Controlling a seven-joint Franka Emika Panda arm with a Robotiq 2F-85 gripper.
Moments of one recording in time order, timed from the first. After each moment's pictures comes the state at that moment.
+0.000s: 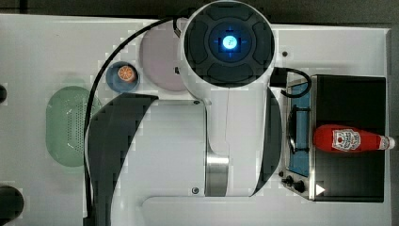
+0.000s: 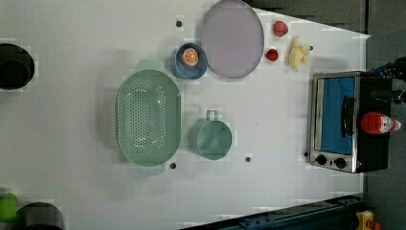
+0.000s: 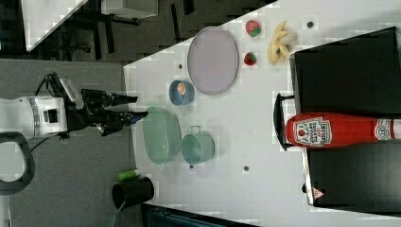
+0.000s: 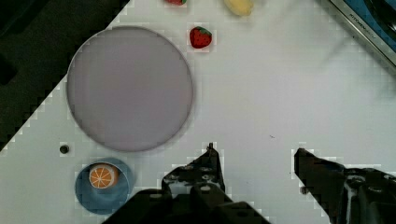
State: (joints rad) arm -0.01 -0.02 0.01 -1.76 -0.01 0.21 0.06
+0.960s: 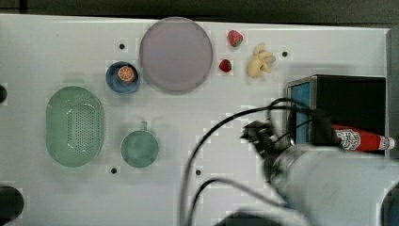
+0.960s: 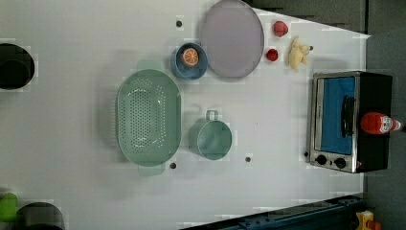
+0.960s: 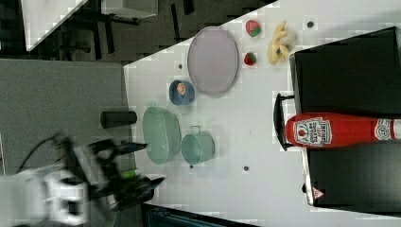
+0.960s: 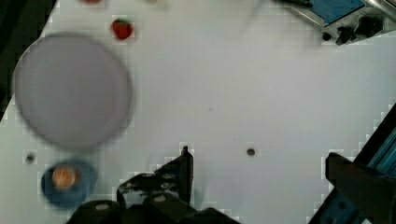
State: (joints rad) arm -0.04 -0.35 -0.22 -2.05 0.00 0.15 0.06
